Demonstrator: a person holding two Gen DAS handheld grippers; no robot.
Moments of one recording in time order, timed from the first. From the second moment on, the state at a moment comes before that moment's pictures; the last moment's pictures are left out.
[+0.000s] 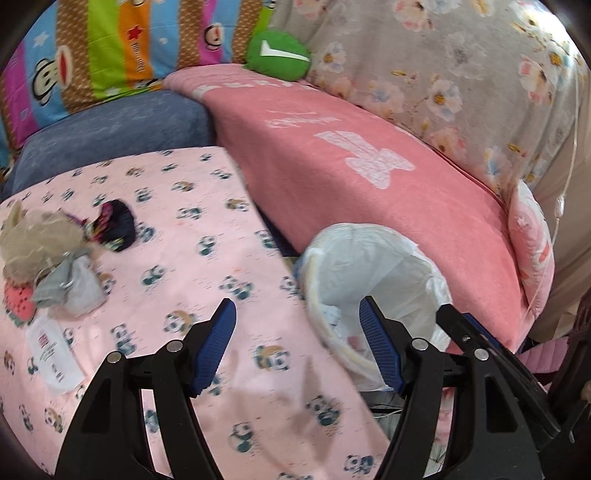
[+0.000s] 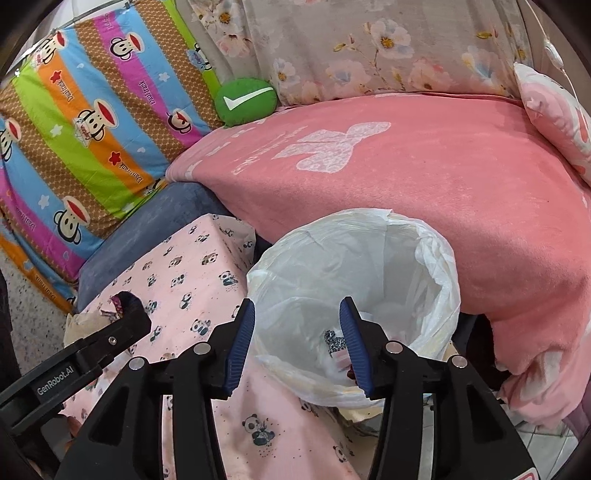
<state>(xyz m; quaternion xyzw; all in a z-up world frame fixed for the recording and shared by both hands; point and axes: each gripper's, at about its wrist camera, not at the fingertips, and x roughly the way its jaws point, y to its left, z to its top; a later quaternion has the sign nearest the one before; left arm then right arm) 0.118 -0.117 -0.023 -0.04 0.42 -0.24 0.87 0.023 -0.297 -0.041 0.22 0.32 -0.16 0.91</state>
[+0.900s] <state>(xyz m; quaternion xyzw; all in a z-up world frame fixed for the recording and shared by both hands) 0.089 0.100 -0.066 -0.08 0.46 -0.07 0.88 0.027 -0.167 -0.044 0.14 0.37 -0.07 0.92</state>
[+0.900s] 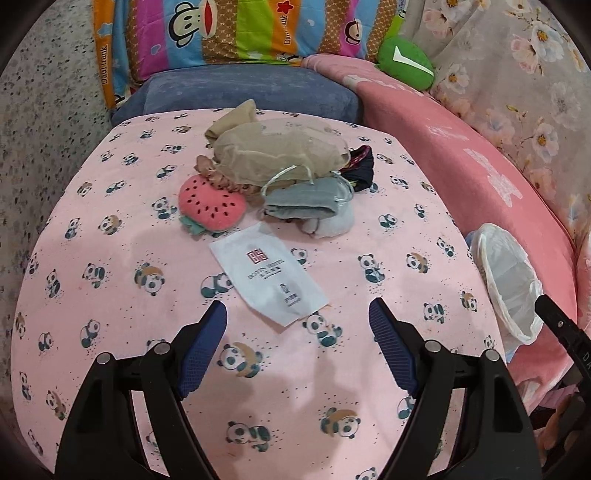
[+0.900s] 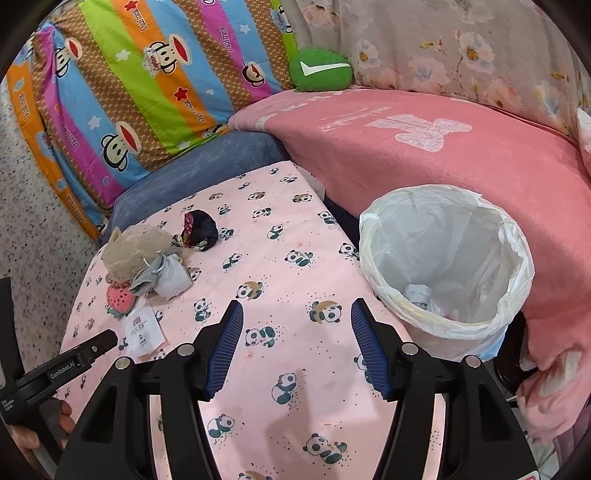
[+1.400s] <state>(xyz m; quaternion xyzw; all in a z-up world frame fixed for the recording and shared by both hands) 0.100 0.110 -0.104 -0.13 0.49 -0.07 0.86 0.045 -0.134 -0.054 0.12 0.39 -0.04 0.91</state>
